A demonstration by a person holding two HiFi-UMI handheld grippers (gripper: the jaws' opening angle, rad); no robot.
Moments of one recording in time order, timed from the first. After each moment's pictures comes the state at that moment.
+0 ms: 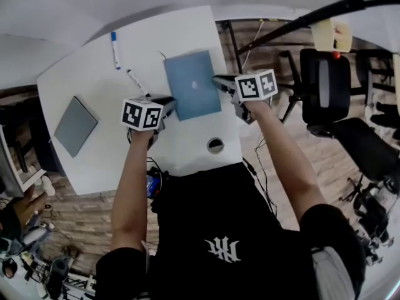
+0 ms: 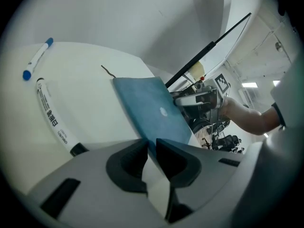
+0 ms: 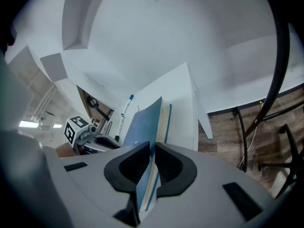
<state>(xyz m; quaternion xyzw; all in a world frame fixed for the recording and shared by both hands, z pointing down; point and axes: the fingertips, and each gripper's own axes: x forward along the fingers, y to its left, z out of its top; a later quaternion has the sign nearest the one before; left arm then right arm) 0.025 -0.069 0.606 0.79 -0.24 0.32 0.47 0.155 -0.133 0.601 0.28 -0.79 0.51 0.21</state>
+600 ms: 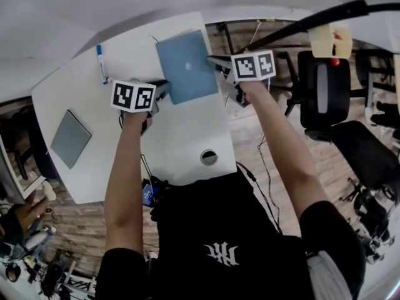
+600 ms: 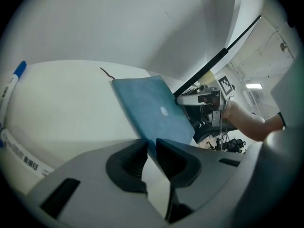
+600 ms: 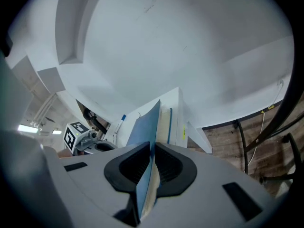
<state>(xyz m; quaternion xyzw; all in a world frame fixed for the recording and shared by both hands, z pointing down) 0.043 -0.165 0.604 0.79 -0.26 0.31 0.46 0.170 -0.232 0.590 0.31 -0.80 0.49 0.17</state>
